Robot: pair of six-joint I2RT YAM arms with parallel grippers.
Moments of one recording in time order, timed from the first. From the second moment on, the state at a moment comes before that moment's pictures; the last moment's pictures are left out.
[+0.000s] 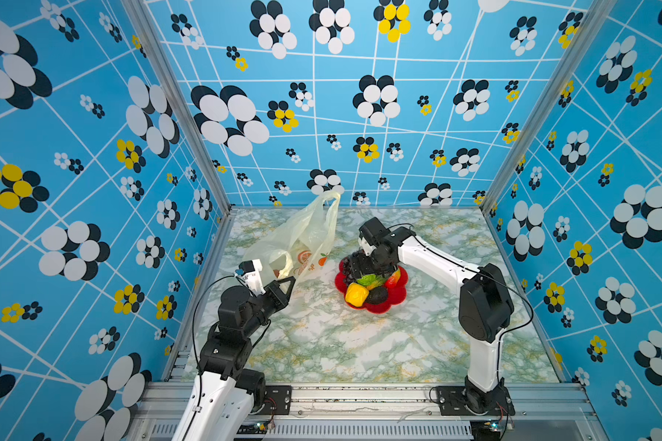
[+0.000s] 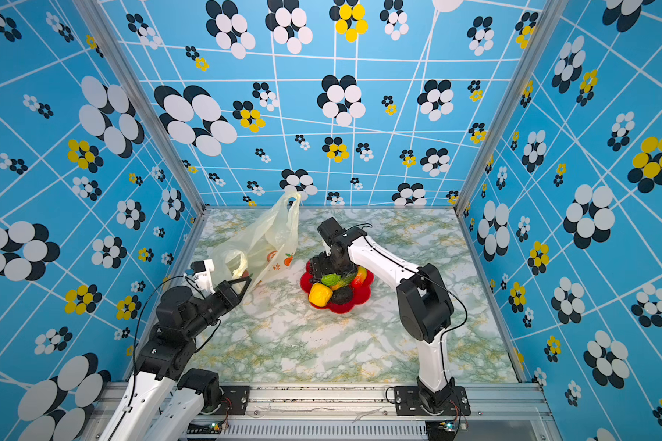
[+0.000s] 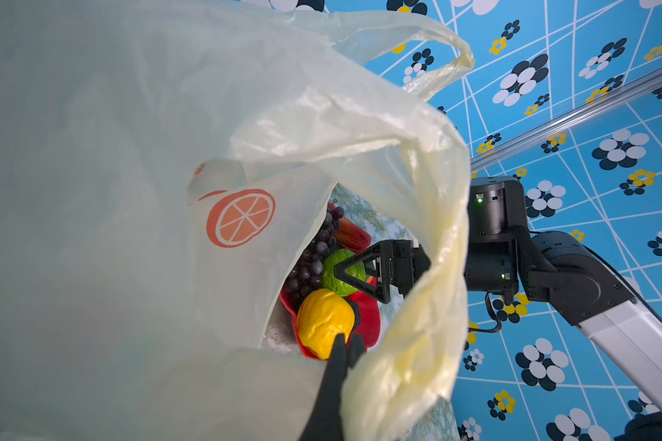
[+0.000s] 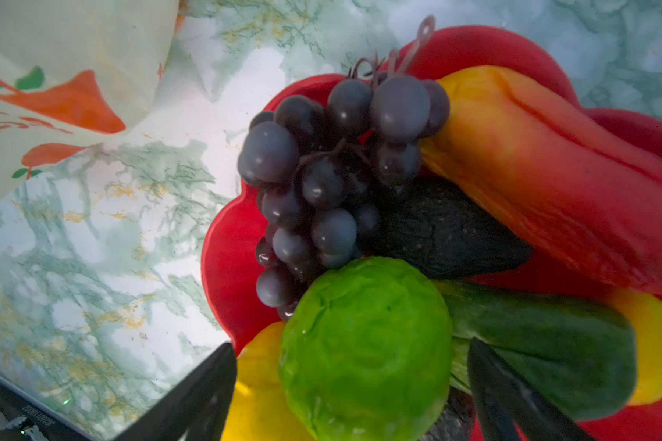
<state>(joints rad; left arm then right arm) -0.18 0.51 0.53 -0.27 0.37 -0.87 0.65 1.98 1.67 -0.90 -0.08 0.35</state>
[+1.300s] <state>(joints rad) -0.17 0.50 0.52 -0.28 0.37 -0.87 0.59 1.84 1.49 -0.78 -0.12 0.45</state>
